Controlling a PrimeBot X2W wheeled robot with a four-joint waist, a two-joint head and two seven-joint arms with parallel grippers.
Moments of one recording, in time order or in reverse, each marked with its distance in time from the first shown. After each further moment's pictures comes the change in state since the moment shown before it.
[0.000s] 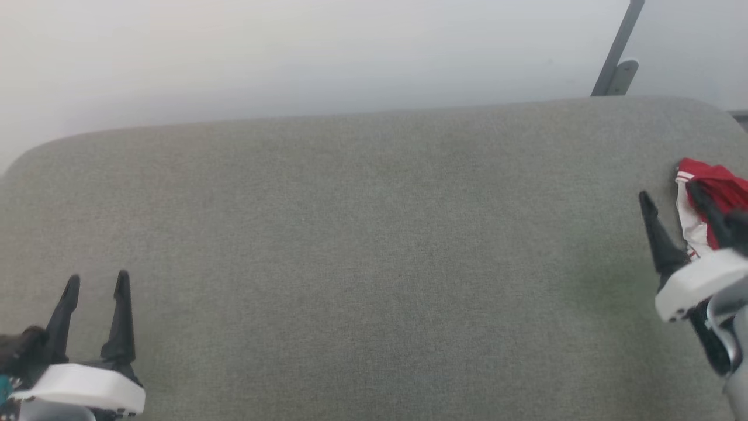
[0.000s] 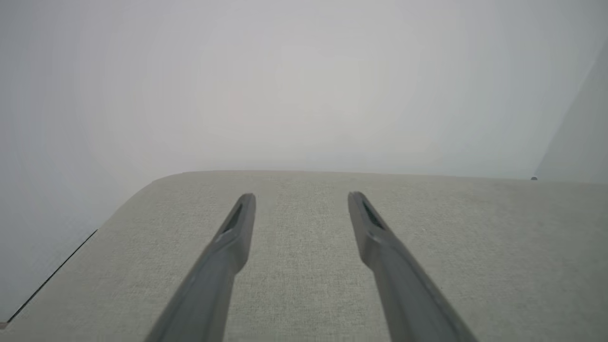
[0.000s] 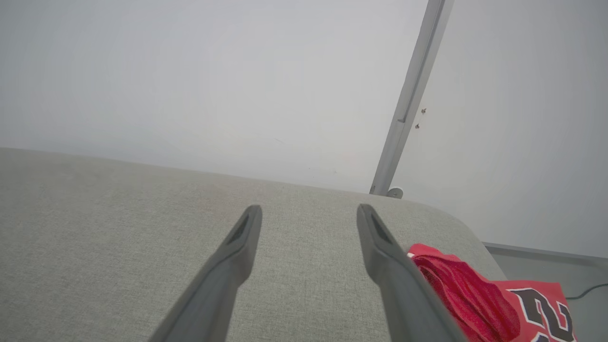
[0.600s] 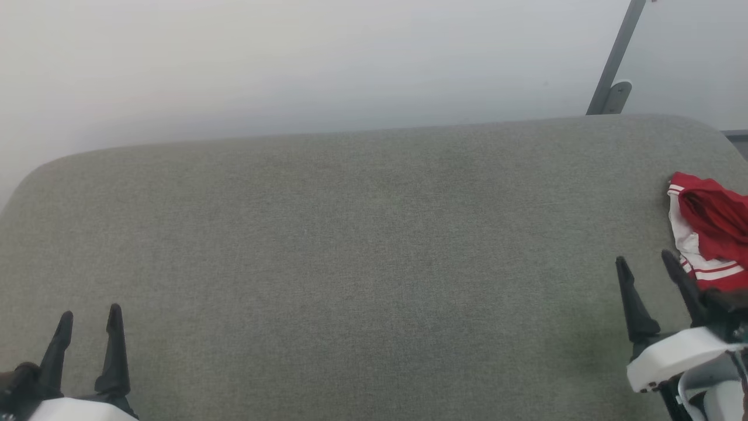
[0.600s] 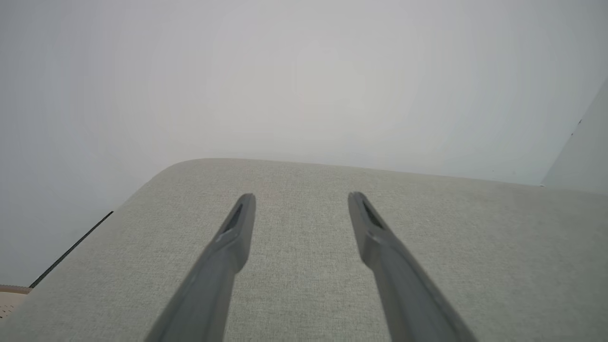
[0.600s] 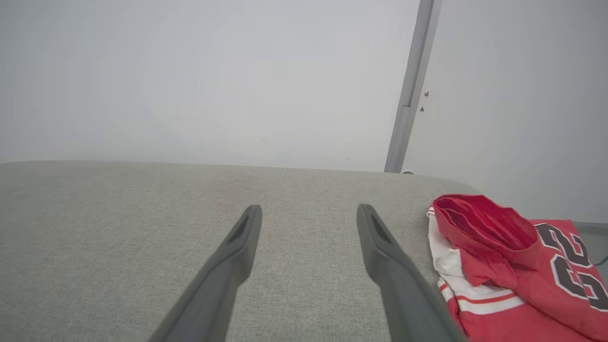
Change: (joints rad) left arm 0.092 -0.045 0.067 -0.021 0.005 -0.015 0.000; right arm 0.278 0.158 -0.170 -0.214 -0.120 0.000 0.000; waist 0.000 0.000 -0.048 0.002
